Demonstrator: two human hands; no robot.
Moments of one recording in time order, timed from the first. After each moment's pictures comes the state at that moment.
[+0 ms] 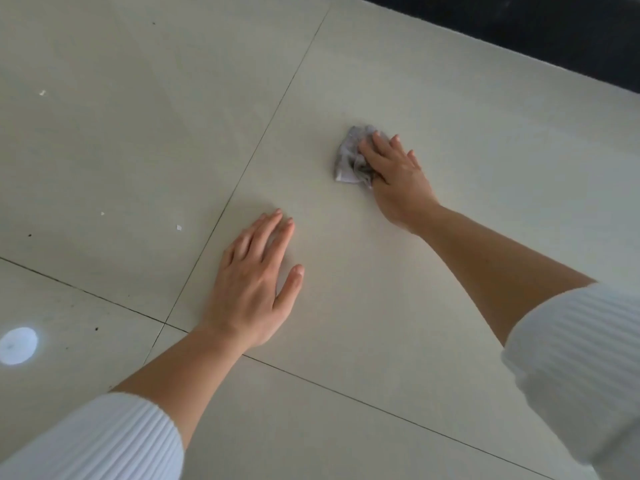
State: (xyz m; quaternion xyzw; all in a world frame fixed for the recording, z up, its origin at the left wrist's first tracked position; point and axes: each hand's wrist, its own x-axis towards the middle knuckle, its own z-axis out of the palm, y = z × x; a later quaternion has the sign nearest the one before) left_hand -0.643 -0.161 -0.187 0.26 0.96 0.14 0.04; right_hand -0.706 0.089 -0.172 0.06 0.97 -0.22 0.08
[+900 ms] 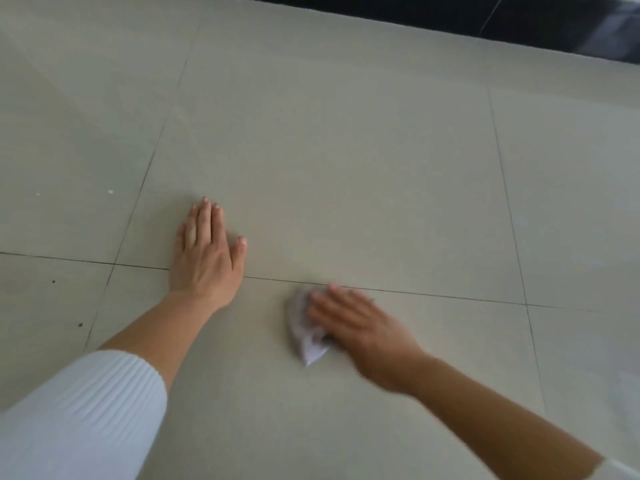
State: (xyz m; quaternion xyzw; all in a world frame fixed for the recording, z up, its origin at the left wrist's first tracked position) left_hand -0.561 -0.151 -0.181 0.23 0.97 0.05 0.08; right_hand -0.350 0.037 -0.179 -0.10 0.98 -0.14 0.07
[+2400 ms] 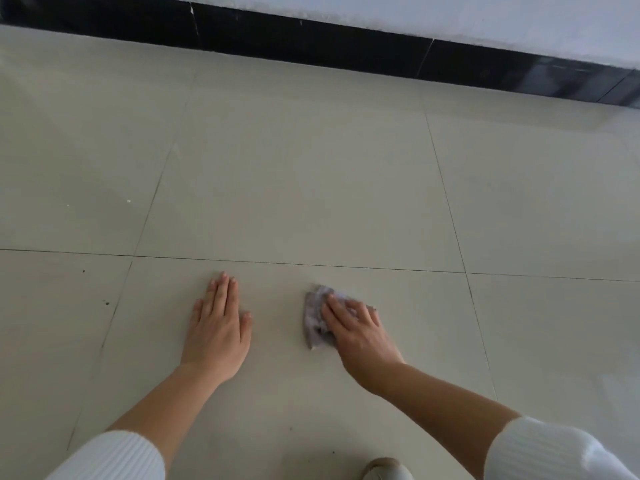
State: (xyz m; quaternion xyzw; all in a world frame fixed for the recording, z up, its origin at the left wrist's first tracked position) left_hand -0.437 -0.207 -0.173 0.28 0.95 0.06 0.13; right_hand -0.286 -0.008 -0.151 0.07 0.99 -0.08 0.11
